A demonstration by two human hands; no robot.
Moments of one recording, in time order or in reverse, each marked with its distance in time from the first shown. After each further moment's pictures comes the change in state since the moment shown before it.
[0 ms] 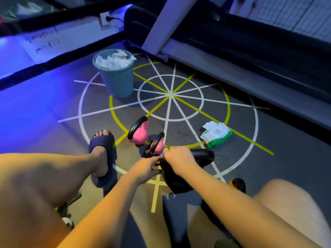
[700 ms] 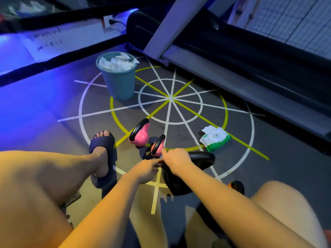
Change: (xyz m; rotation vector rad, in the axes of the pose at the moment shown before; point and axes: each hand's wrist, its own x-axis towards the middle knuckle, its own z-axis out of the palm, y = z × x) left_hand -0.004 -0.009 -0.006 0.055 -0.088 -0.069; right_hand 0.016 -0.019 -0.011 -0.044 -0.174 0.051
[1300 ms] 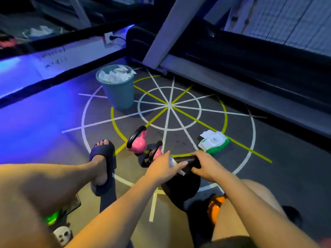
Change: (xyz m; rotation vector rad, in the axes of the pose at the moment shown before) left_hand 0.026 0.087 0.012 -0.044 0.190 -0.070; right_hand -0.062 0.113 0.054 0.748 0.085 0.191
